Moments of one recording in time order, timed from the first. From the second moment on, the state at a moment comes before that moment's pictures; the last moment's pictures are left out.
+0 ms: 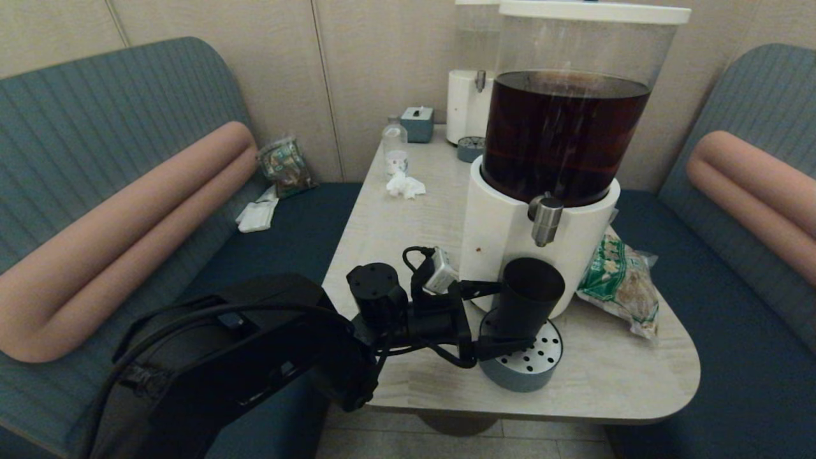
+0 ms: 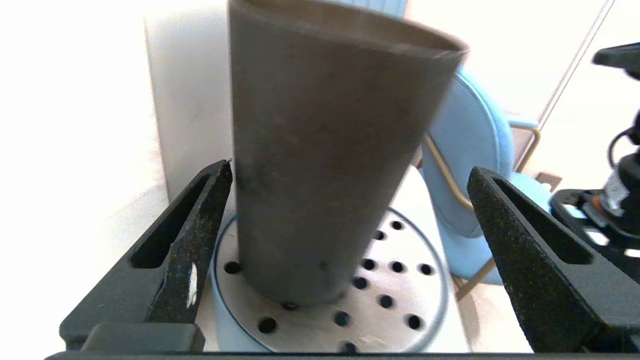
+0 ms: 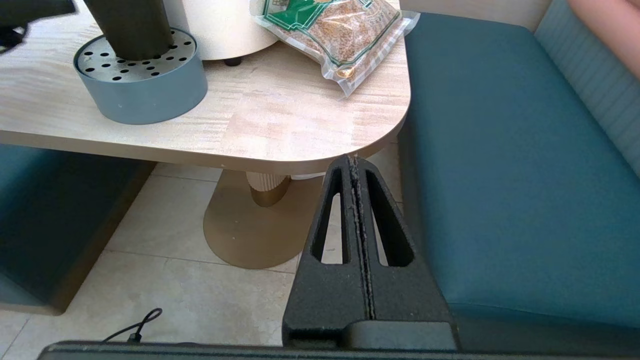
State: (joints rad) left arm -0.62 2.46 -1.17 -1.52 -0.87 -0.16; right arm -0.01 0.00 0.00 0.00 0.01 -0.01
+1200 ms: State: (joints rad) left arm -0.36 1.37 -0.35 -1.49 -0.60 -0.22; right arm -0.01 0.00 0.00 0.00 0.01 -0.01
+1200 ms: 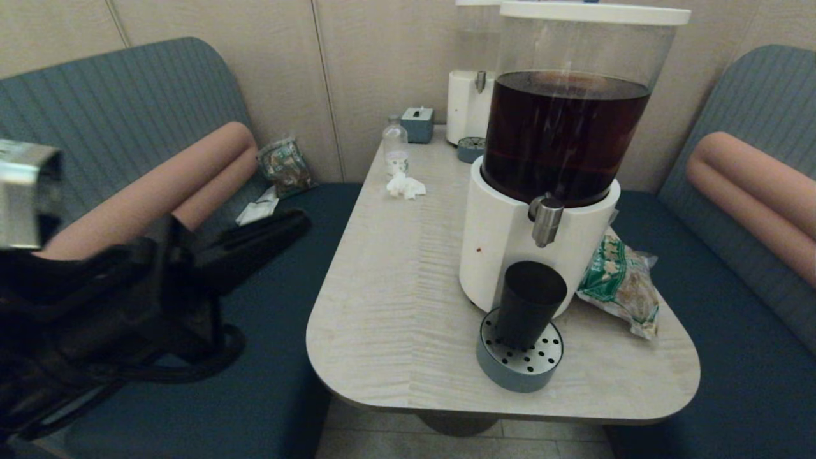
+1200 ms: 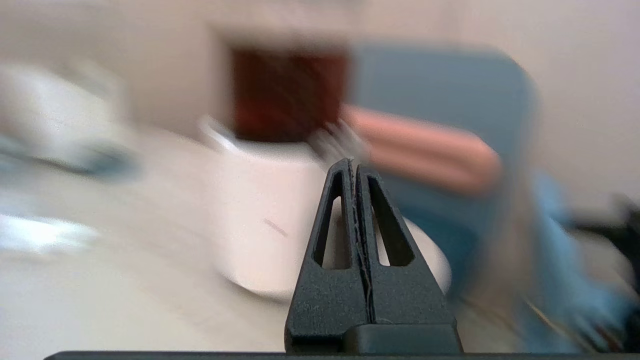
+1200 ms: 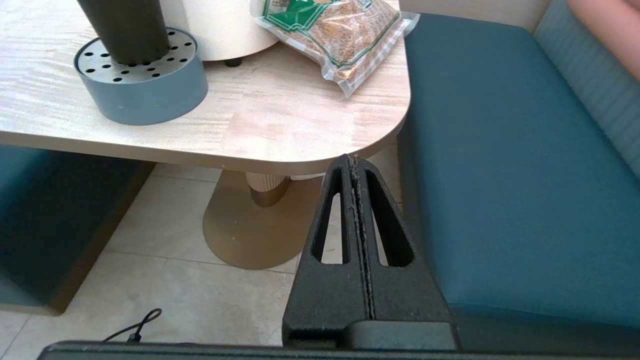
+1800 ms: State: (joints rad) left arm -0.12 0.78 -0.23 -1.20 -0.32 -0.23; right arm -0.01 0.00 0.00 0.00 0.01 -0.01
